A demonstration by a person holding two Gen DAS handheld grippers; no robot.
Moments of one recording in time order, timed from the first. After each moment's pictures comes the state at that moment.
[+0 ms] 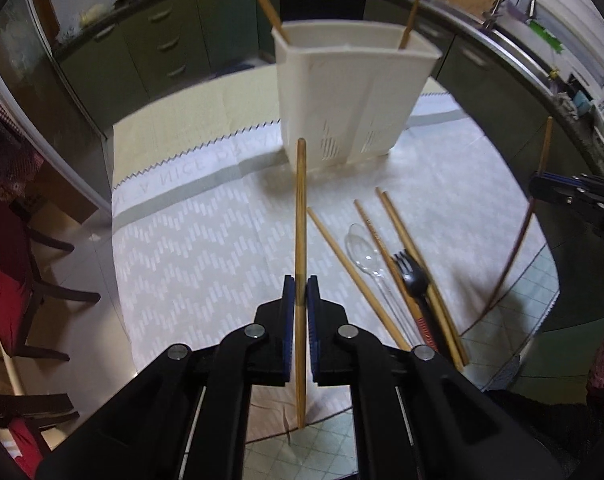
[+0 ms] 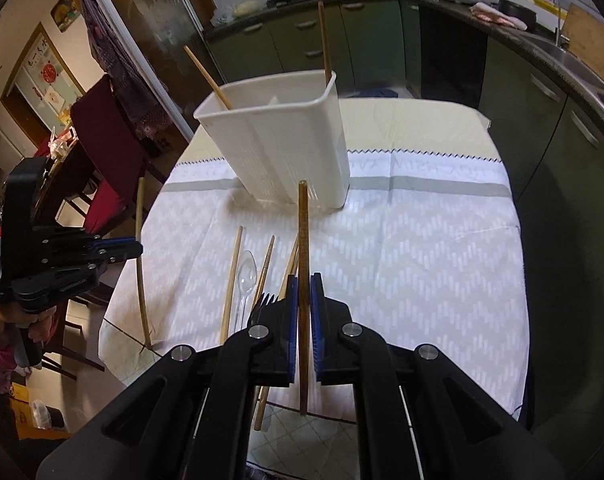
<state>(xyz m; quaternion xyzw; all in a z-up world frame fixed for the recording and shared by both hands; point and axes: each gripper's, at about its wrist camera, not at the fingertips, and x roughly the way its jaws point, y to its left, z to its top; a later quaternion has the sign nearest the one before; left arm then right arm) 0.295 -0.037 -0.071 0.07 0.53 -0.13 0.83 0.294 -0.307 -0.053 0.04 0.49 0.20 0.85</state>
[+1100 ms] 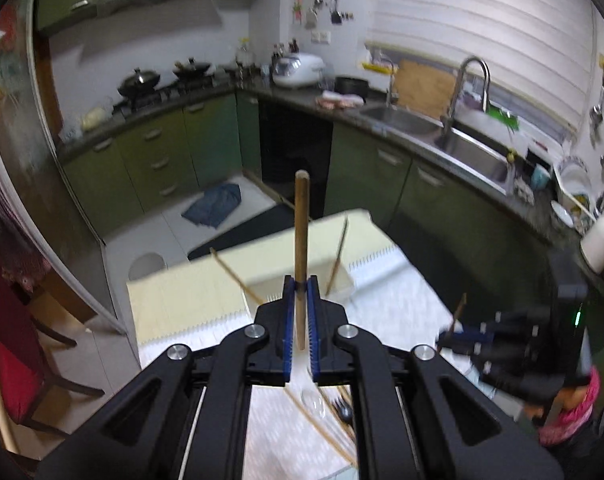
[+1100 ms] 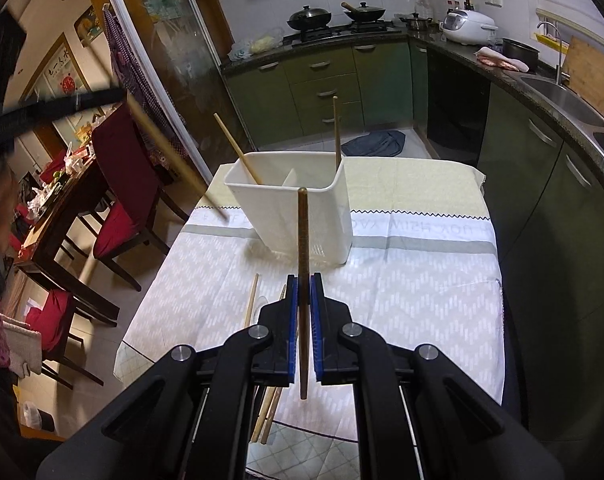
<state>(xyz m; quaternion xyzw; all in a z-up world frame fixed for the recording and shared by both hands) 0.333 -0.088 0.135 0.05 0.36 -0.16 0.92 0.290 -0.324 0.017 0.04 0.43 0.22 0.88</state>
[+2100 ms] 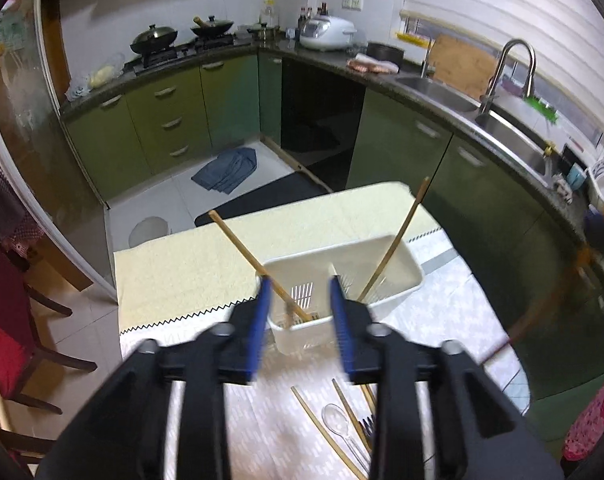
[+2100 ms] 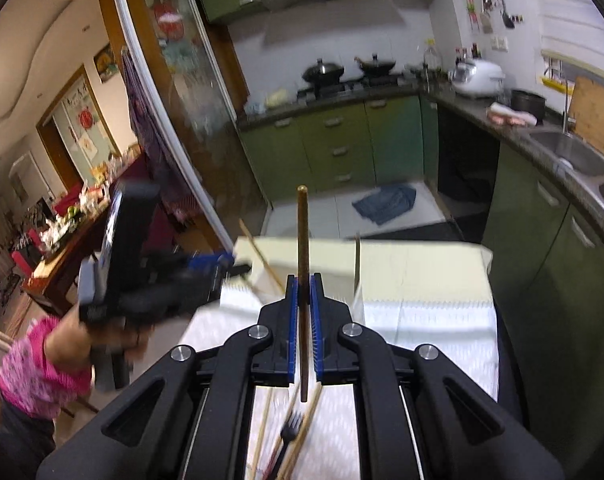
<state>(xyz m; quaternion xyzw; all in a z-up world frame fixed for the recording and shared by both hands) 0.409 -0.076 0.032 0.03 0.42 -0.13 0.90 0.335 -0.312 0.110 0.06 0.34 0.24 0.91</state>
